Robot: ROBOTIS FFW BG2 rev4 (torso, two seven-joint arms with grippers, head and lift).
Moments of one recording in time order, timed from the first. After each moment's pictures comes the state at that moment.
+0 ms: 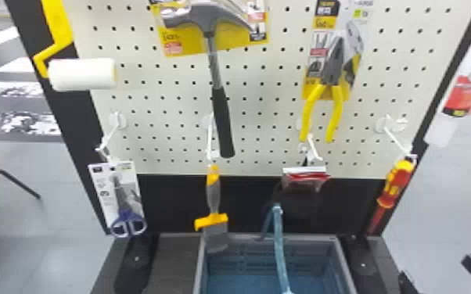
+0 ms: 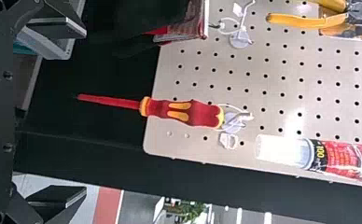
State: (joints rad) left arm 0.92 0.01 0.02 -2.35 -0.07 -0.02 0.09; right arm 0.58 -0.02 -0.28 -2.02 -0.06 -0.18 0.43
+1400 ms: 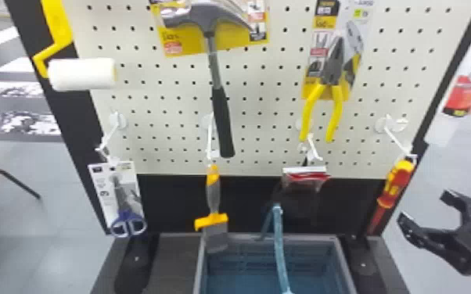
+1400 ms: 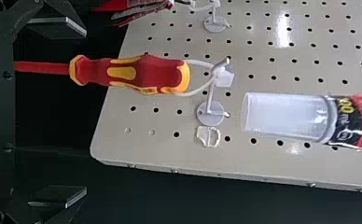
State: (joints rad) left arm 0.92 0.01 0.02 -2.35 -0.07 0.00 0.09; right arm 0.20 -0.17 -0.36 -1.86 -0.18 0.08 0.74
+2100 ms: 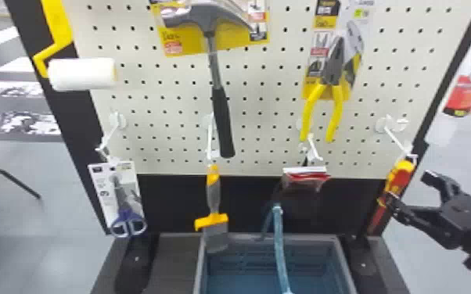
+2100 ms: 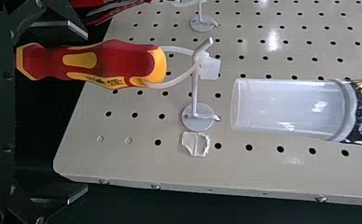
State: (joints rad) left arm 0.91 0.01 0.01 -2.35 -0.07 0.01 0.09; right arm 0.07 -0.14 -0.35 -1.79 -0.15 0.13 0.84
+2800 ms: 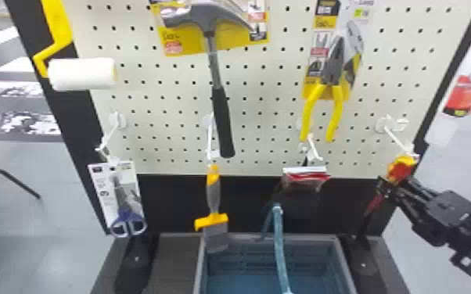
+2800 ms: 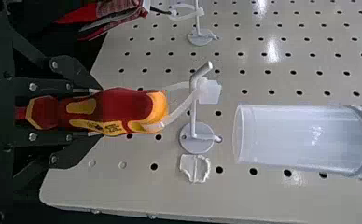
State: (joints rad) left arm 0.90 0.02 0.01 -2.35 -0.07 0.01 0.09; right arm 0.06 -0.11 -0.33 -1.82 -0.13 0.17 0.85
